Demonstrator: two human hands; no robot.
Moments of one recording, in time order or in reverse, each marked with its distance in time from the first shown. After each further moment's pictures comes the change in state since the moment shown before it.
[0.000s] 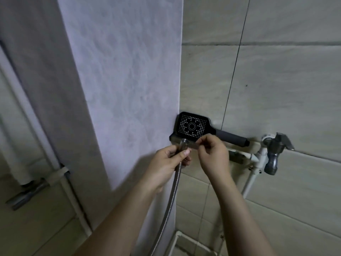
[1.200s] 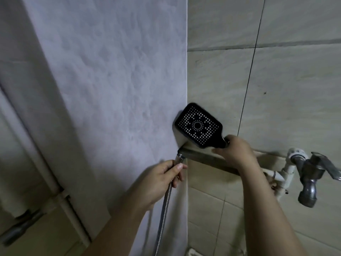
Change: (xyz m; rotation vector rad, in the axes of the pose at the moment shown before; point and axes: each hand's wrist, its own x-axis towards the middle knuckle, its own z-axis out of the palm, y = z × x) left_hand 0.042 -0.013 -0.052 0.272 -0.071 -0.027; right_hand 0.101 0.040 -0.003 -0.452 -0.319 0.278
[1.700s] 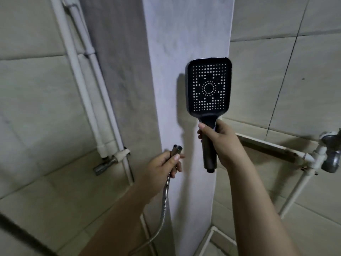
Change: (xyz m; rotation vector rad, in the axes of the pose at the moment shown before) left_hand -0.155 0.022 -0.046 0.020 0.248 0.061; right_hand -0.152 -0.113 0.025 1.022 -0.288 -0.189
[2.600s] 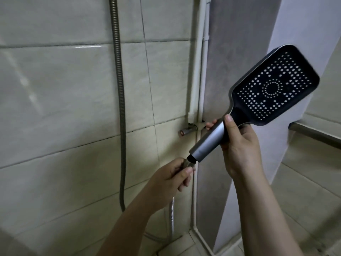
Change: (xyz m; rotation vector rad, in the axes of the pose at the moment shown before) left_hand -0.254 0.036 -0.114 0.267 0.179 -0.037; right_hand -0.195 -0.057 0.176 0.572 -0.143 0.013
